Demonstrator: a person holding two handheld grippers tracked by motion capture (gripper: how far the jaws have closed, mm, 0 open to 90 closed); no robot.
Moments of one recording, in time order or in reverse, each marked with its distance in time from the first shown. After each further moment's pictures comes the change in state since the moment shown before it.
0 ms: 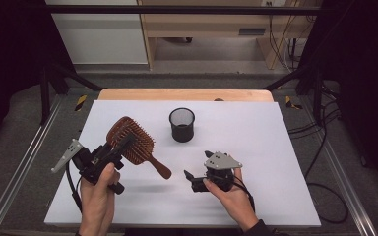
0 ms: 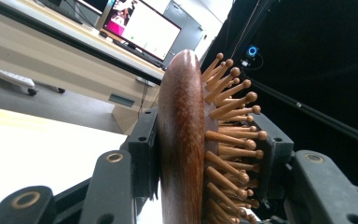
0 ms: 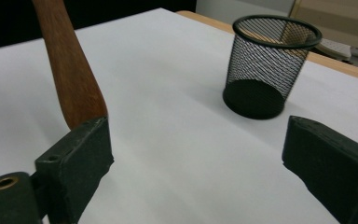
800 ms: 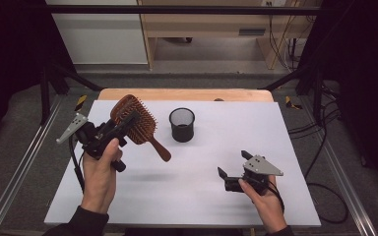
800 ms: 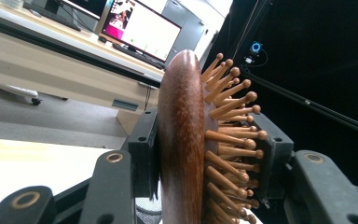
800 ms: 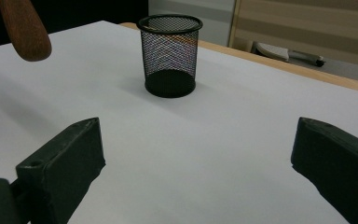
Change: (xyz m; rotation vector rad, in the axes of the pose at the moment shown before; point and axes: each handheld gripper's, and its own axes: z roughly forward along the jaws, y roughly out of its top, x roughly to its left) left arm -0.004 0.039 0.043 0.020 0.004 0.048; right arm -0.055 -0.035 -0.056 -0.075 -0.153 0.083
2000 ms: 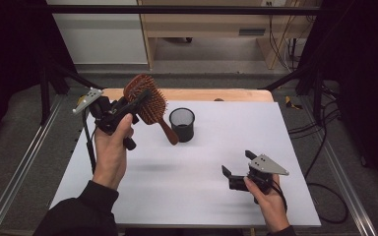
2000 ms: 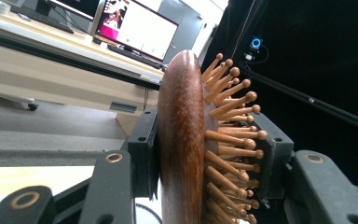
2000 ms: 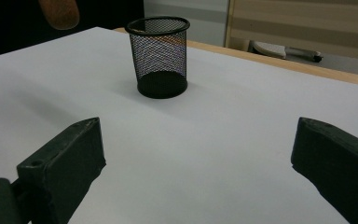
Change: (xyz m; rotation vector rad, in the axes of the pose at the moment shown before) left arm -0.013 0.030 0.054 0.021 -0.005 0.022; right arm -0.011 -0.004 -0.004 -0.015 -0.004 0.052
